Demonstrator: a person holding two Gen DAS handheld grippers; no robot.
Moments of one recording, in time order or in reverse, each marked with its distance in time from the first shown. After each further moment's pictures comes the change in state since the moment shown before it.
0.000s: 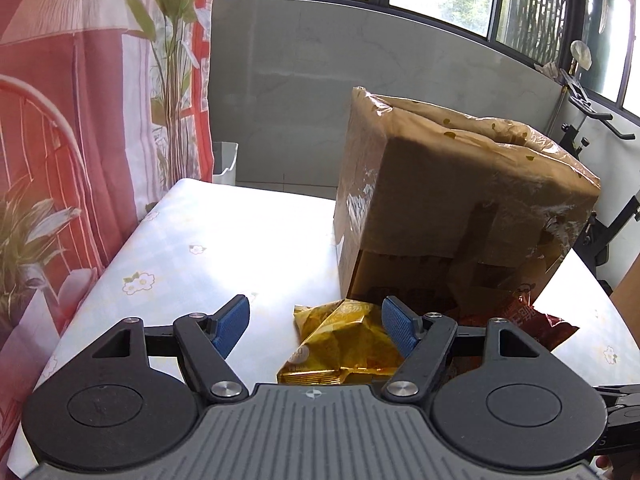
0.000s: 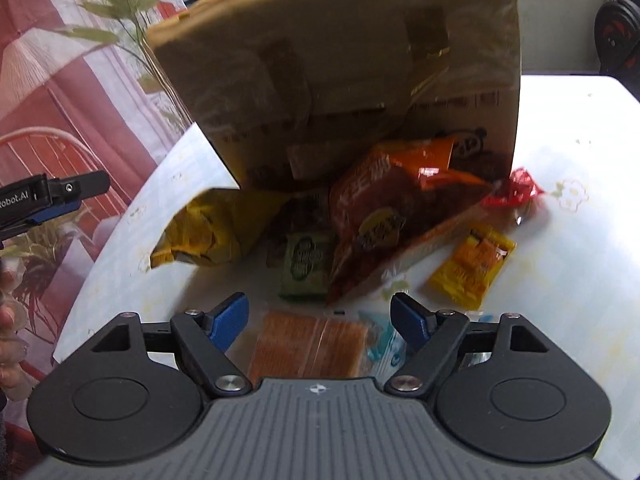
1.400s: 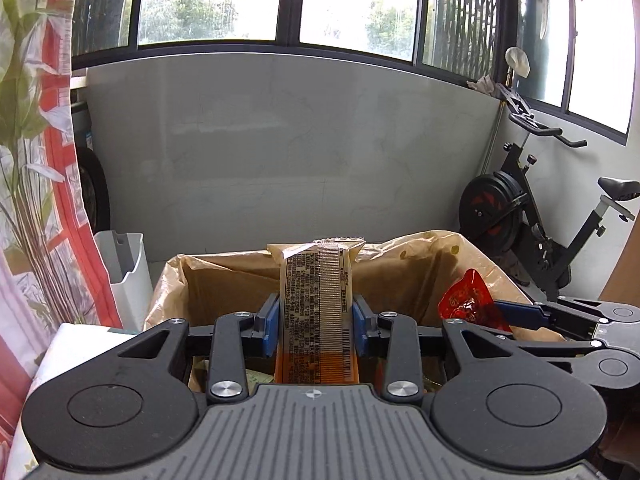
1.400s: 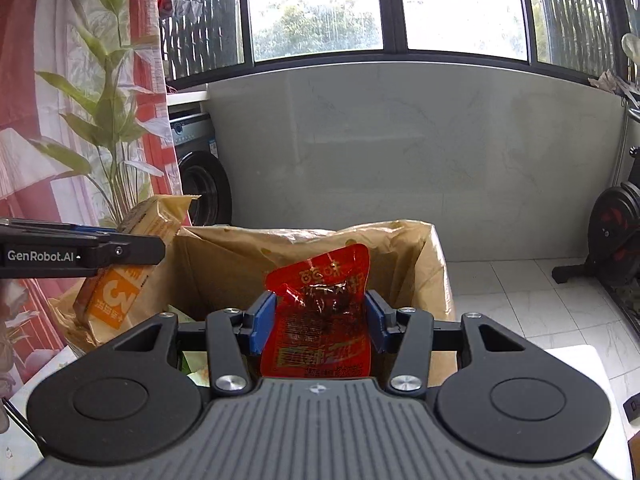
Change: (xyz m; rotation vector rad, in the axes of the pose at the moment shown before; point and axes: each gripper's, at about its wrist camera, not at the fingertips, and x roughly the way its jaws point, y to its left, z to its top) left arm 0.107 -0.162 0.172 0.141 -0.111 -0.158; right arm -0.019 -0.045 0.204 -0.247 -0.436 -0.092
